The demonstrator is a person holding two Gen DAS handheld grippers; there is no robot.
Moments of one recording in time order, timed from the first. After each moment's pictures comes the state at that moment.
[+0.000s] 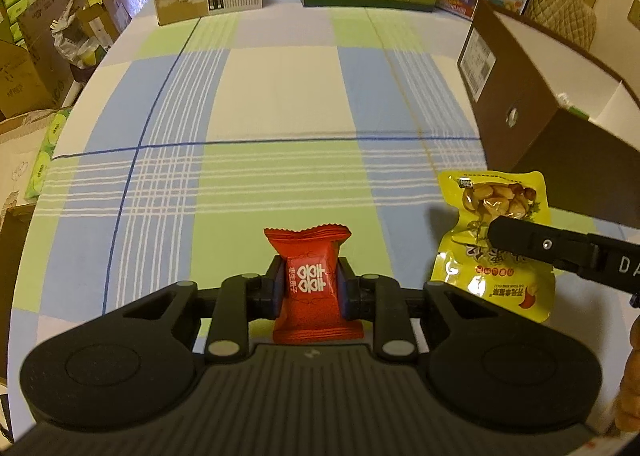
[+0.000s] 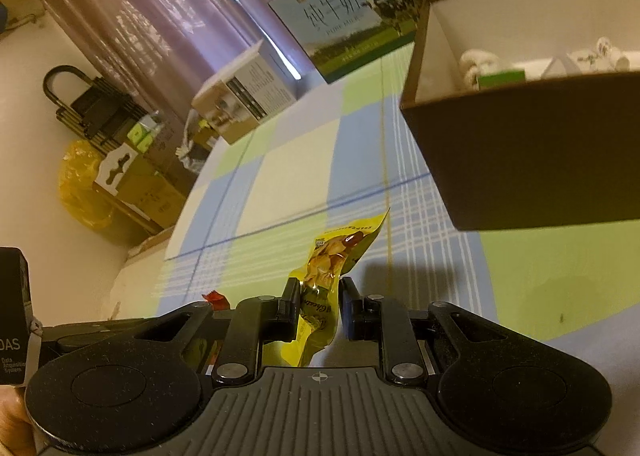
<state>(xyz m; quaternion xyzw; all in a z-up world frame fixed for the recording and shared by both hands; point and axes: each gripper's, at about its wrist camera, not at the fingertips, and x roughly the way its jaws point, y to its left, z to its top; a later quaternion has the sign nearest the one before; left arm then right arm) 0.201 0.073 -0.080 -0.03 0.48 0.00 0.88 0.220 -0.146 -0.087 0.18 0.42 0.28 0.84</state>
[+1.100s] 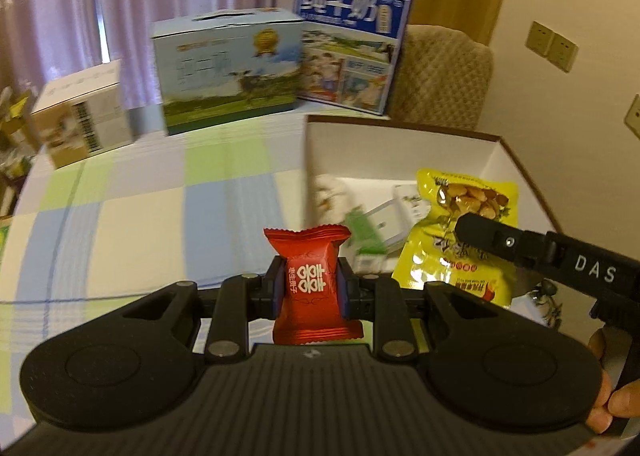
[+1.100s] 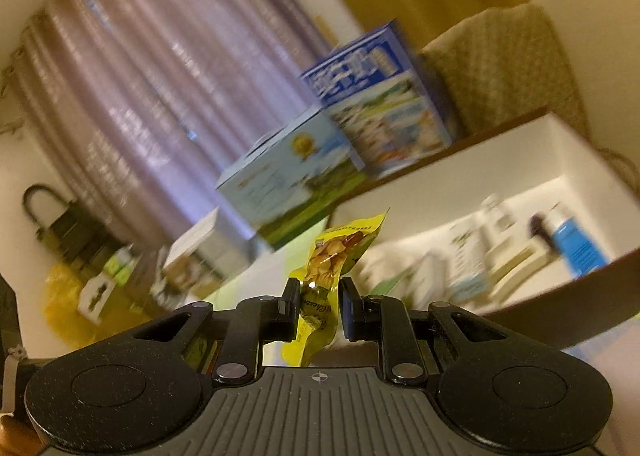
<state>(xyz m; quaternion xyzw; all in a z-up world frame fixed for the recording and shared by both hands) 0.251 -0.077 0.042 -0.01 0.40 -0.11 0.91 0.236 -0.287 0.028 0.25 0.29 0.17 0.91</state>
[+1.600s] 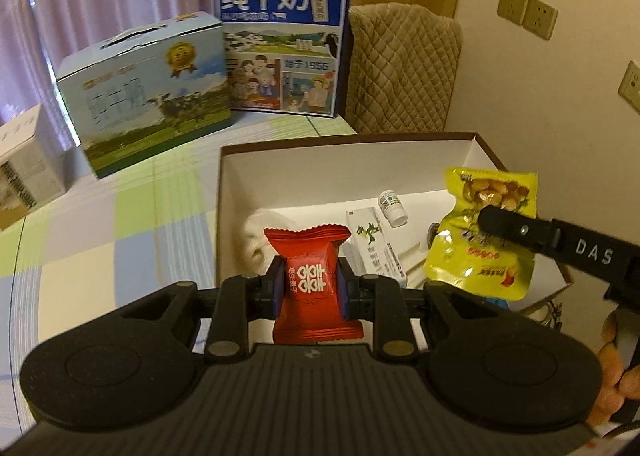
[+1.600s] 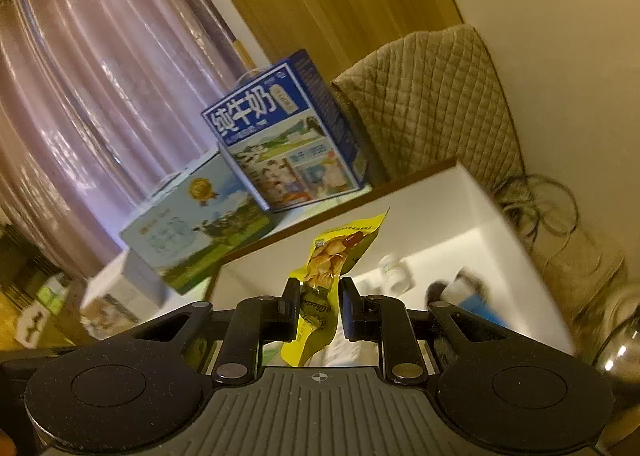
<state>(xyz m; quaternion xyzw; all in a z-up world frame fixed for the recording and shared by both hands) 0.329 -0.166 0.029 0.05 0.41 -0.15 0.90 0.299 -0.363 0.021 0.22 0.29 0.08 0.93</state>
